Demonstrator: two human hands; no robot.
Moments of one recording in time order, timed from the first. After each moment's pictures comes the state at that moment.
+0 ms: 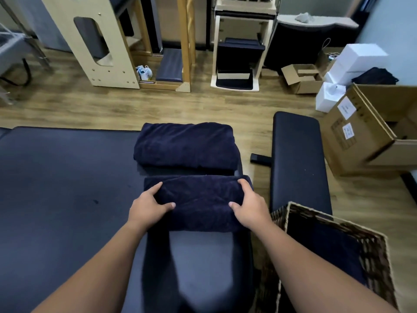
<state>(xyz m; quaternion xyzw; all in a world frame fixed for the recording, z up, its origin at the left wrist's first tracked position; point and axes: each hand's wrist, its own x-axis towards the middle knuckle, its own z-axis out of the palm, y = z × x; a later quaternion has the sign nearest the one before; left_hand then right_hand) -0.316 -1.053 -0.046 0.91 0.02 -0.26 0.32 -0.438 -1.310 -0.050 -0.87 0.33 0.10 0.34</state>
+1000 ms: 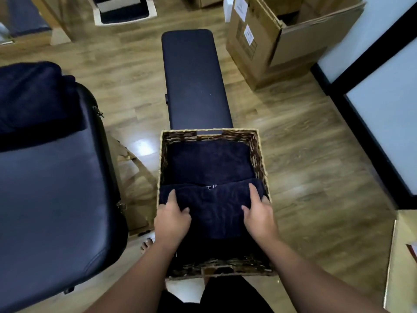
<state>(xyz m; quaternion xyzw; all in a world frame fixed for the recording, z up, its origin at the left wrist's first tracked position) -0.658 -1.325 -0.135 0.91 -0.14 -0.35 0.16 -0.831 -1.474 -0.167 -0.79 0.53 0.12 0.28</state>
